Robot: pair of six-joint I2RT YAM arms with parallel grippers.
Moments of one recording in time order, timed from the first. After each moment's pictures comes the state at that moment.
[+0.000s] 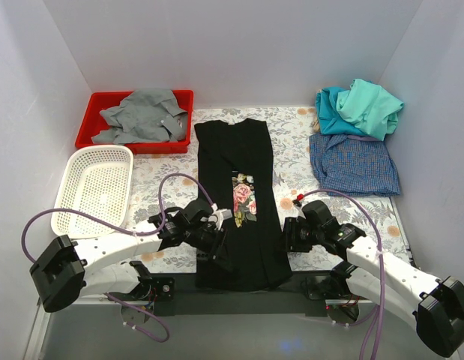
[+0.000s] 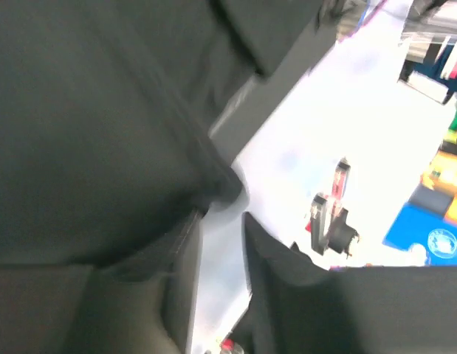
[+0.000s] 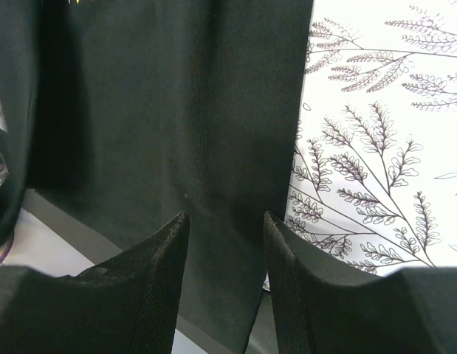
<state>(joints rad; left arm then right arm) -0.94 1.13 0.59 -0.36 0.60 -0.80 0.65 0.81 0.33 -0.44 -0.31 0.68</state>
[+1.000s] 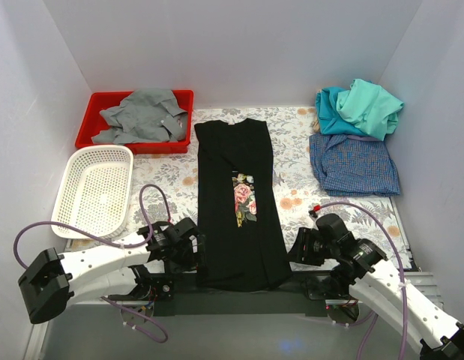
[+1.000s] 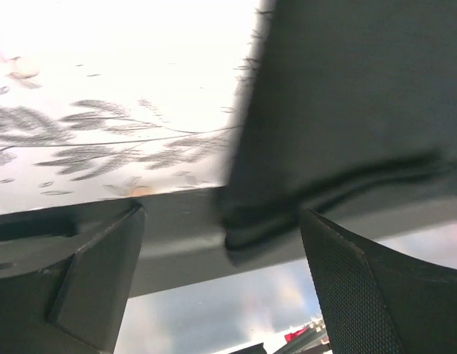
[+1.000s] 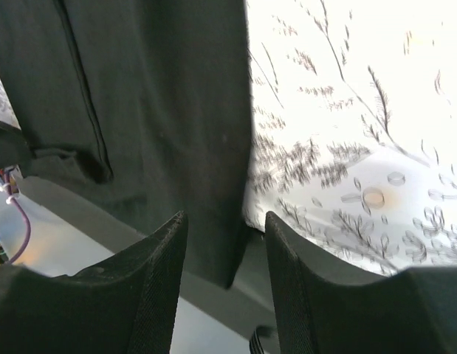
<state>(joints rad) -0.97 0.95 0.44 -0.75 0.13 -1.17 0.65 0.45 0.30 -0.77 -0.27 0.79</state>
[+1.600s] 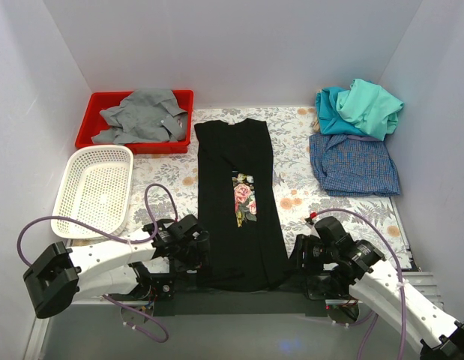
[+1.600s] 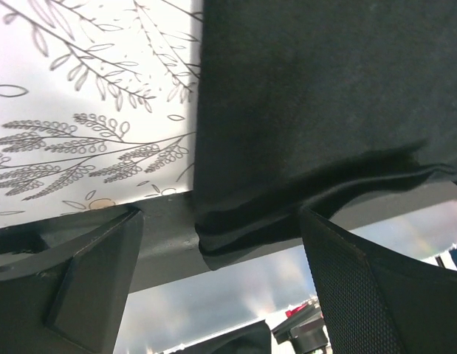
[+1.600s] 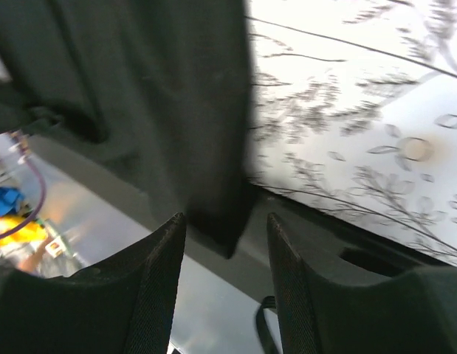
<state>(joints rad) -0.96 1.07 0.45 -0.67 0.23 -1.13 0.66 0.45 0.26 -0.84 -0.40 0.84</state>
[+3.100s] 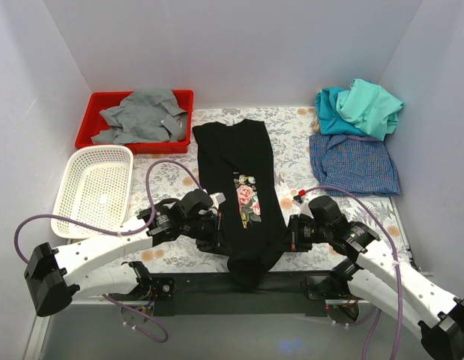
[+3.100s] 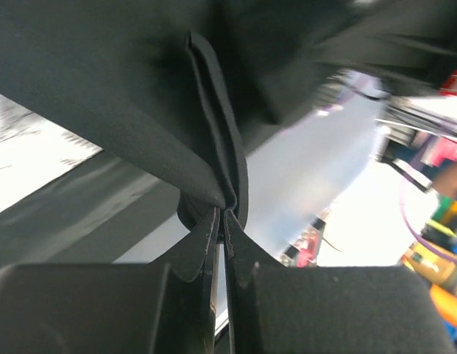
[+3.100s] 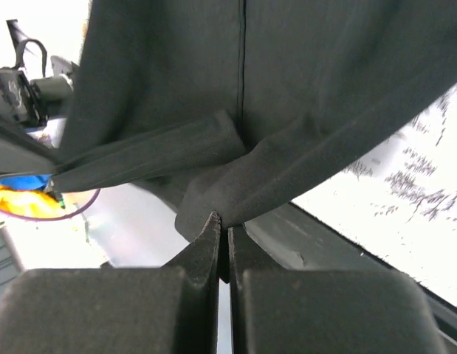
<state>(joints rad) -0.98 1.05 0.77 -0.56 0.38 -0.99 0.67 0.67 0.45 -0.60 -0.48 0.78</state>
